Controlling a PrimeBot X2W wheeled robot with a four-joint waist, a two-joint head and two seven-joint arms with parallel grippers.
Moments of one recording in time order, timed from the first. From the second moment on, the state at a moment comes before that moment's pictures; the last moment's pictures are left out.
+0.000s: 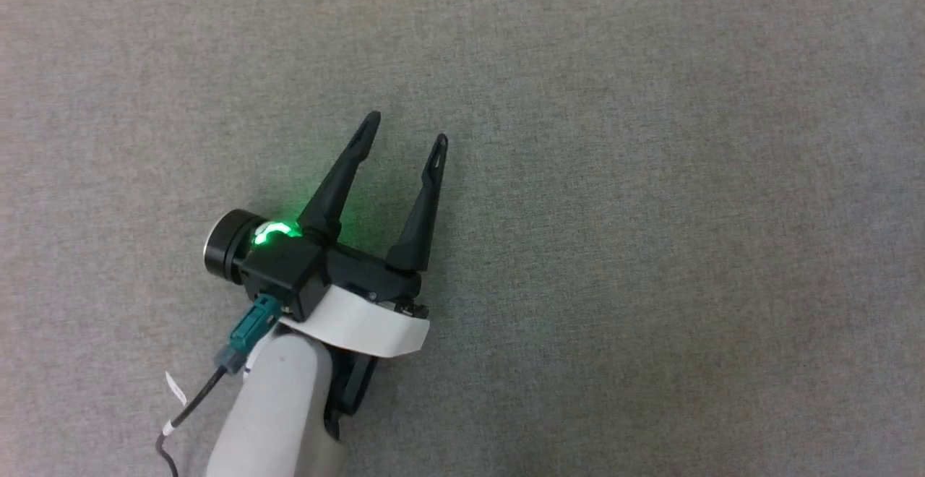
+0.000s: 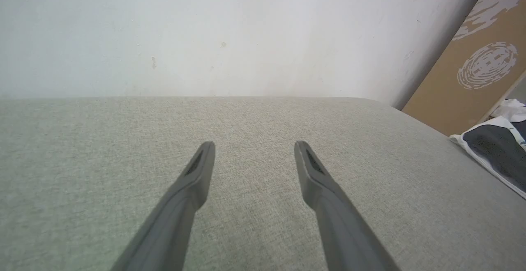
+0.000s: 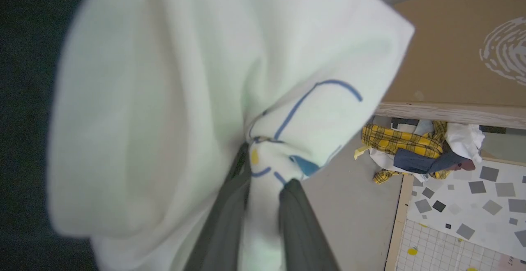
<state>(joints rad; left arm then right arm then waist) -0.31 0.05 -0.24 -0.01 -0.12 -0.12 -0.26 -0.62 -0.90 0.27 0.80 0.23 0.13 0.13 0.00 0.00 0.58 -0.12</state>
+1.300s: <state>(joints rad) 0.01 0.05 -0.04 0.00 -0.21 -0.01 -0.26 -0.26 -0.21 -0.07 0.06 0.22 0.13 -0.16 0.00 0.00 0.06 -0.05</state>
